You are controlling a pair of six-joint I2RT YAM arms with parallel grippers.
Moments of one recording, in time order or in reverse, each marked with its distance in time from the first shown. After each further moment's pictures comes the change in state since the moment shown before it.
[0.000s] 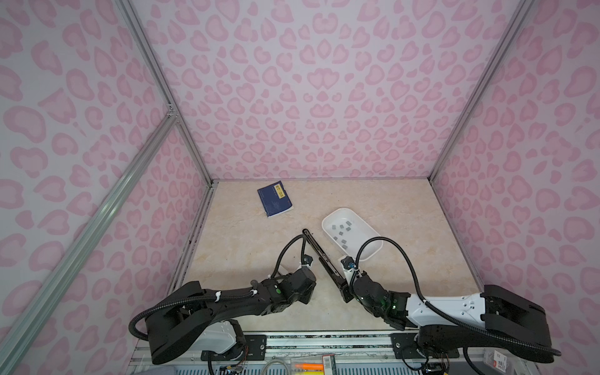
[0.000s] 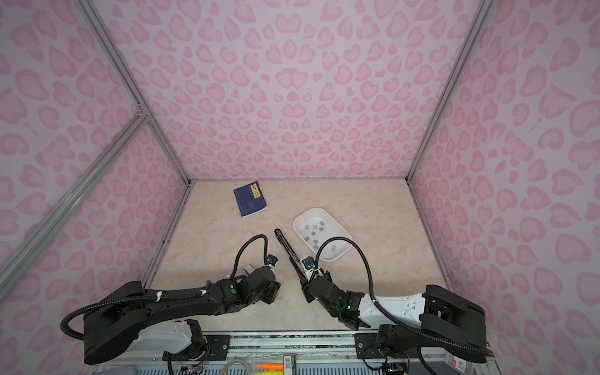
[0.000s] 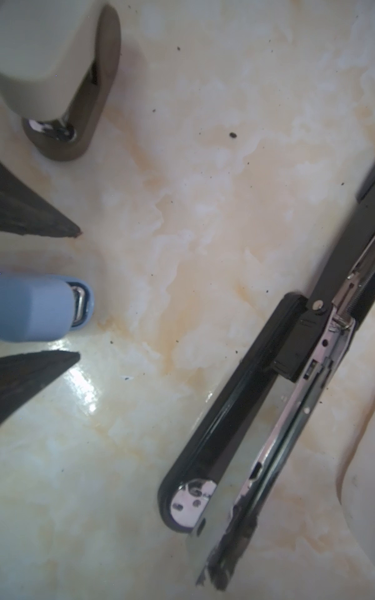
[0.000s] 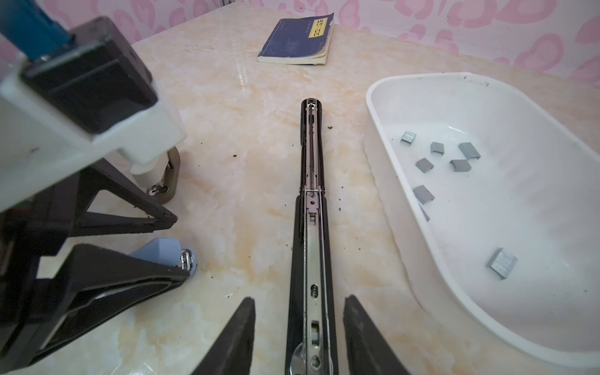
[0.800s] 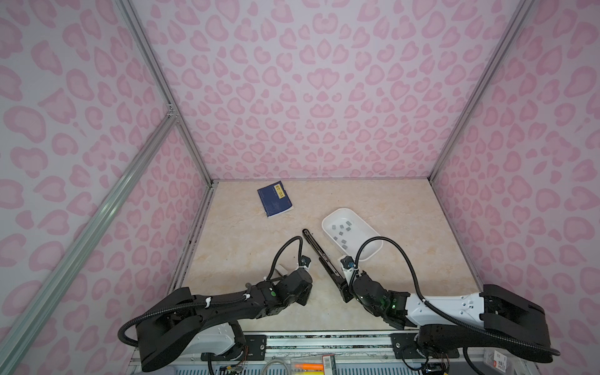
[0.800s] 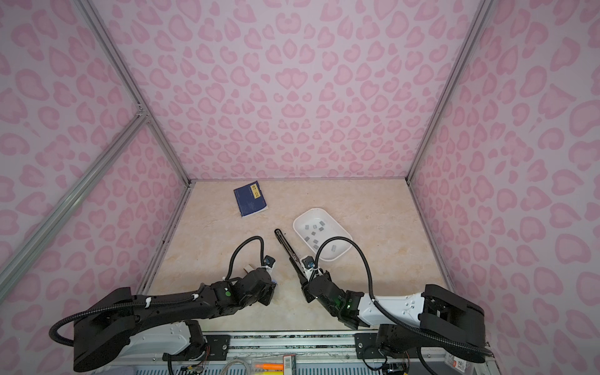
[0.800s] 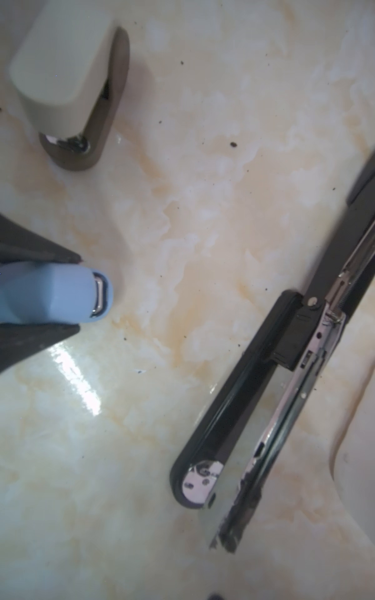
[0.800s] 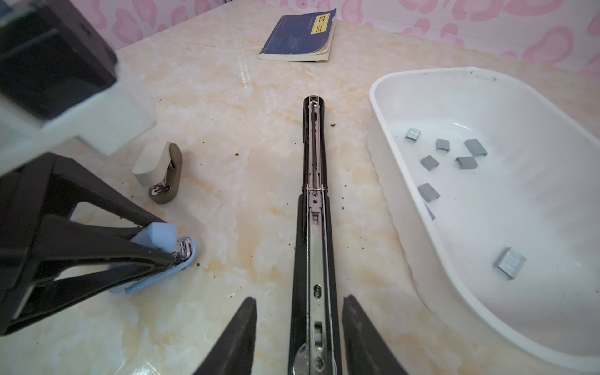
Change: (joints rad) left arm -0.001 -0.097 -0.031 -0.008 0.011 0.019; right arm -0.005 0.006 0.007 0.003 -0.027 0.008
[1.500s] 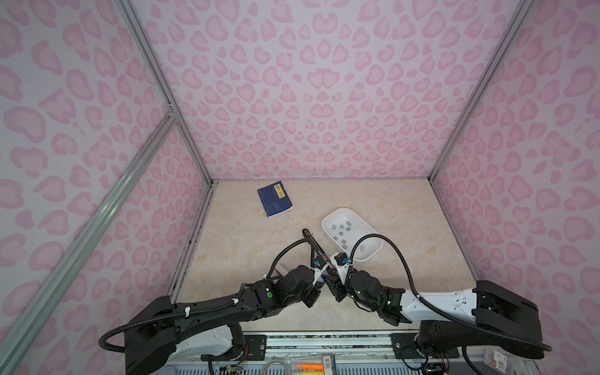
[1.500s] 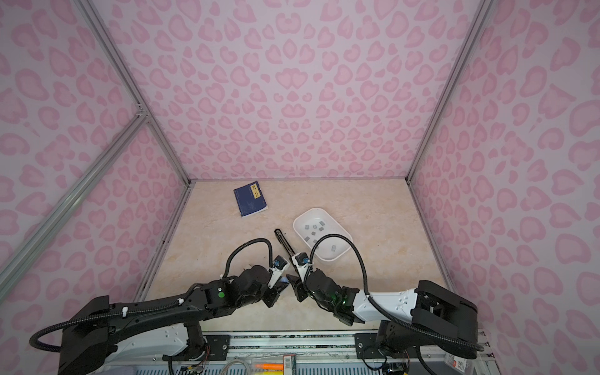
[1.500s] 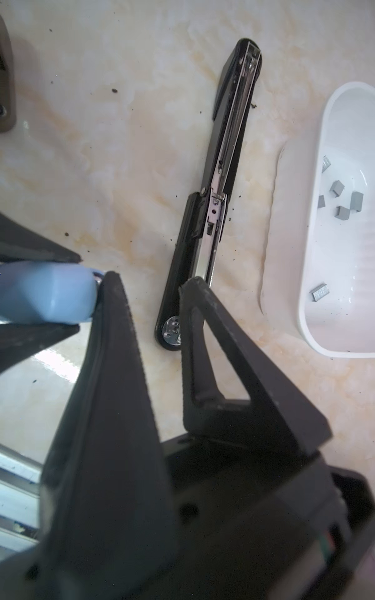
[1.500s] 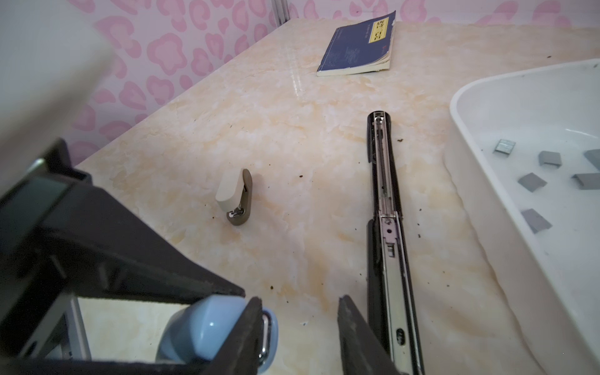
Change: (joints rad) left arm -0.064 -0.105 0.082 0.002 0.122 0.239; right arm -0.013 0.065 0.049 0.093 -0.204 0.070
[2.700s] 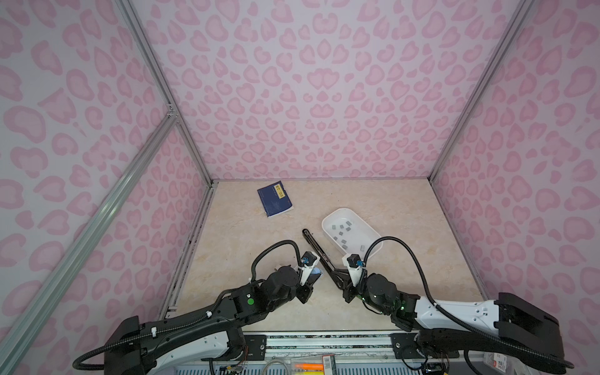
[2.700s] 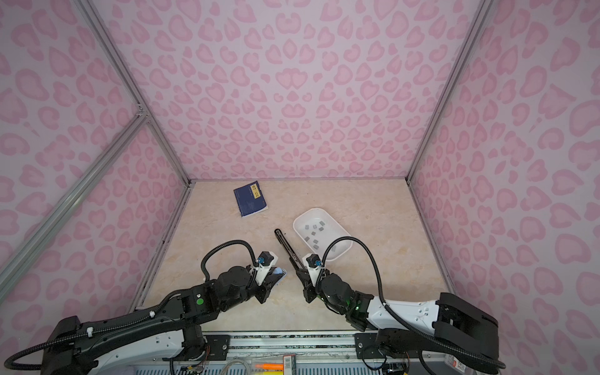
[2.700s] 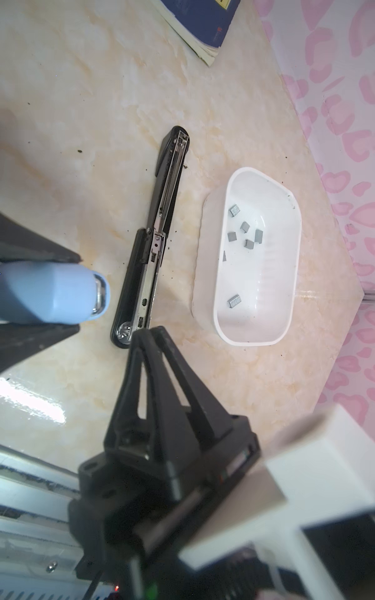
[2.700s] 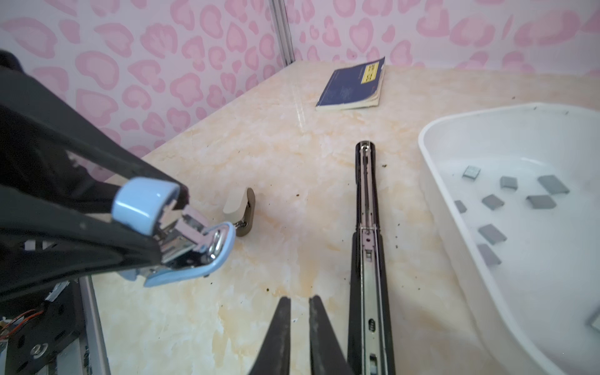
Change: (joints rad) left arm -0.001 -0.237 -0.043 0.027 -0.063 0.083; right arm -0.028 -0.218 -0.123 0.066 -0.018 -0.082
